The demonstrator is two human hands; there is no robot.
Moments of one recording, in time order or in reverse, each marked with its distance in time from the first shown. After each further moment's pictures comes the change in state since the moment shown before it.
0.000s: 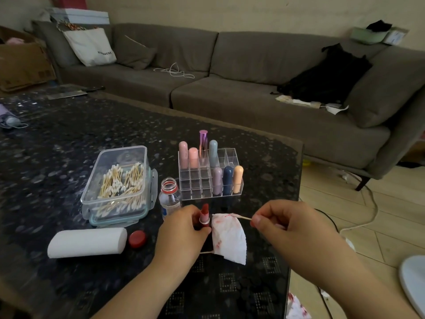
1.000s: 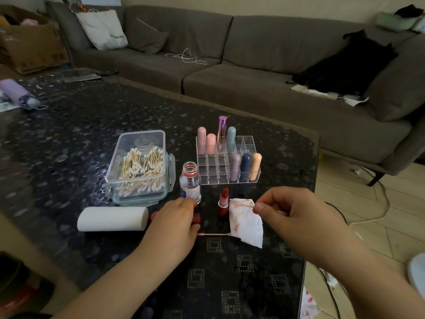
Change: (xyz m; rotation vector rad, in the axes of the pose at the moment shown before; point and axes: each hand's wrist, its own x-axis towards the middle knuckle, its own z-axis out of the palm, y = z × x) left_hand -0.011 -0.034 -0.036 0.417 -0.086 0.225; right_hand 0.003 -0.014 0.018 -0.069 -0.038 -0.042
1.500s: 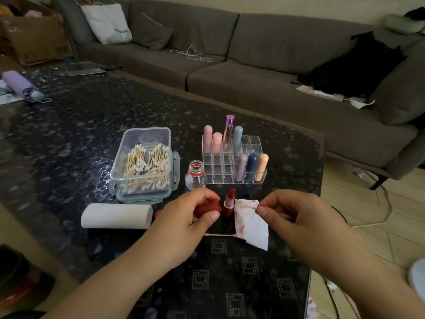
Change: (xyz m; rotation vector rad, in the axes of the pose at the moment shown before) left_hand -0.012 0.006 -0.026 -0.553 -0.010 0.003; right_hand -0.001 -0.001 0.008 -0.012 0.020 -0.110
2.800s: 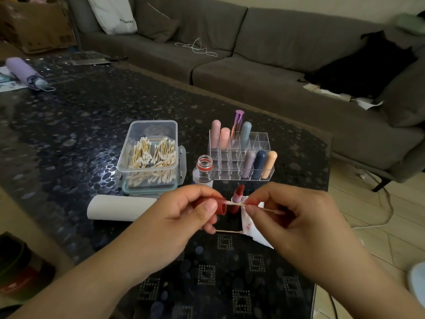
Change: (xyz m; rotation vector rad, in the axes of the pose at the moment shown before) left_hand -0.020 0.004 -0.024 -0.585 -0.122 -0.047; right_hand 0.000 -0.016 0.016 -0.075 0.123 -0.415
